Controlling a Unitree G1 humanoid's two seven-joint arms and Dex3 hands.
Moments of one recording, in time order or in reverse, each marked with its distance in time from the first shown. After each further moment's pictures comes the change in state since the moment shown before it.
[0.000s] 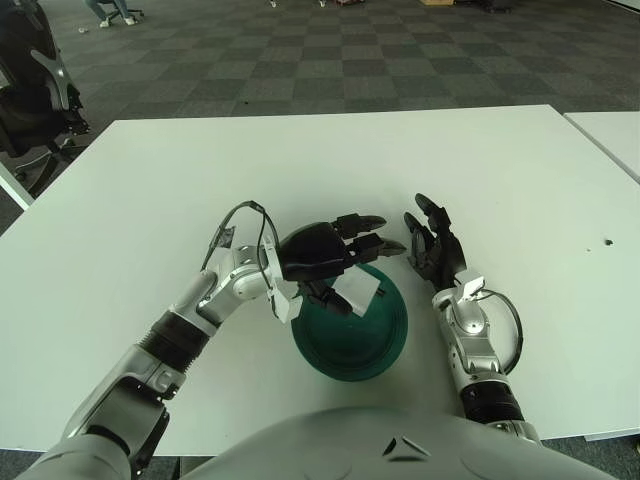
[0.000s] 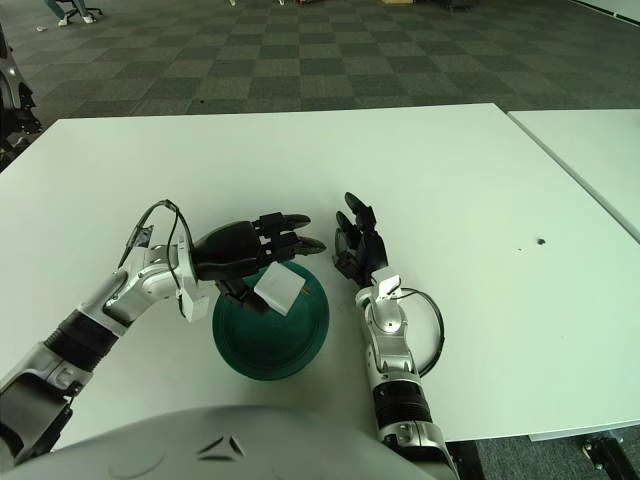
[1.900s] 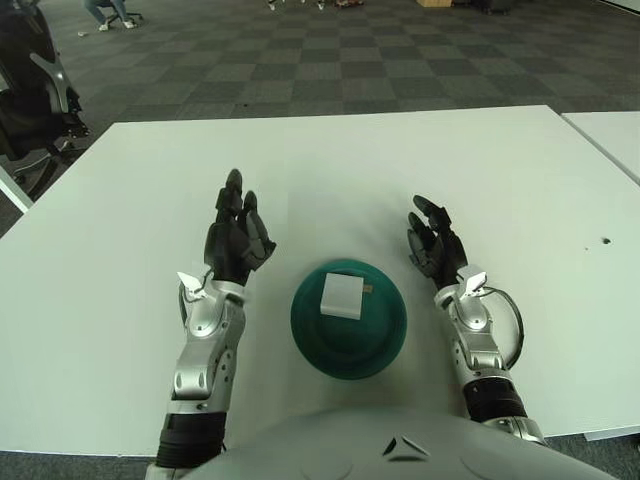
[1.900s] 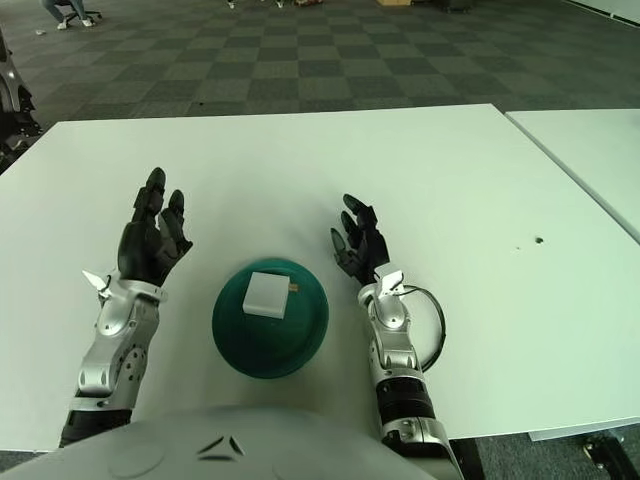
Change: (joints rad) left arm 0.474 -0.425 0.444 -0.260 -0.789 0.684 0.318; right arm -0.014 -0.024 -0.026 -0.004 0.049 0.061 0.035
